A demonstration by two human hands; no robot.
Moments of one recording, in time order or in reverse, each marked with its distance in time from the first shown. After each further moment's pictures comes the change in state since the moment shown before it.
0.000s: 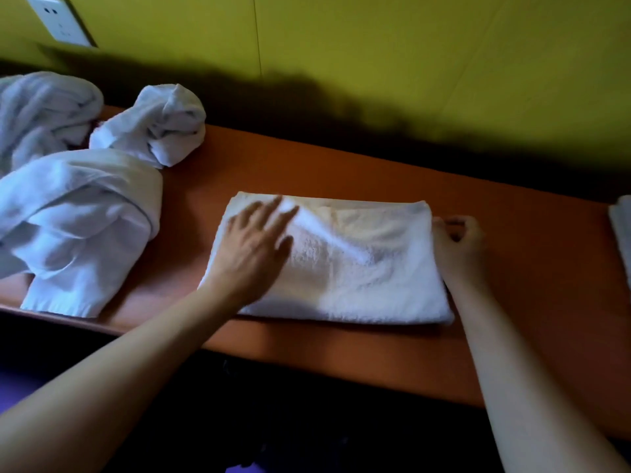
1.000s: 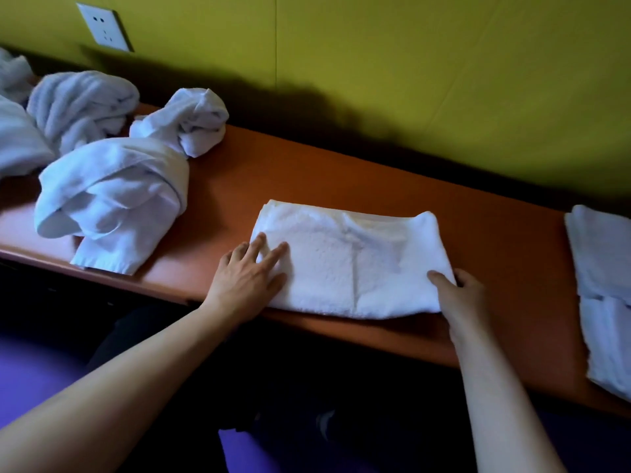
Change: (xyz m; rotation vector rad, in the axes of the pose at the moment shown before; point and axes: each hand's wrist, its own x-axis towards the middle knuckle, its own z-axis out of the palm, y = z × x) left_hand -0.087 0.014 -0.009 0.129 -0.344 -0.175; right_hand -0.094 0.000 -0.069 0.077 -0.097 0.323
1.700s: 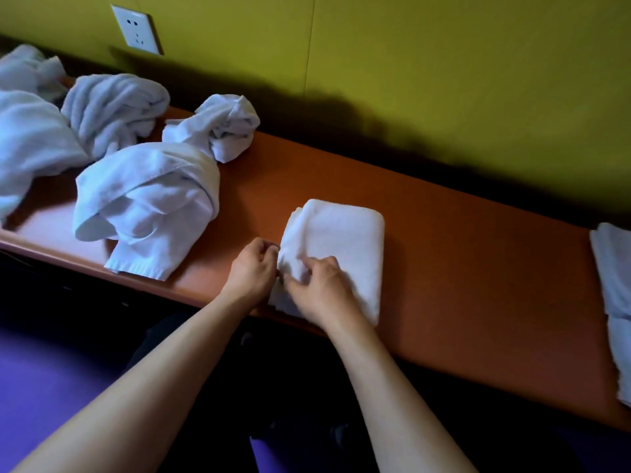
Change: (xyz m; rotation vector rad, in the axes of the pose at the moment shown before) left_hand 0.014 -0.034 -0.022 -0.999 0.072 -0.468; right_hand -0.137 -0.097 0.166 -0.529 -0.492 -0.481
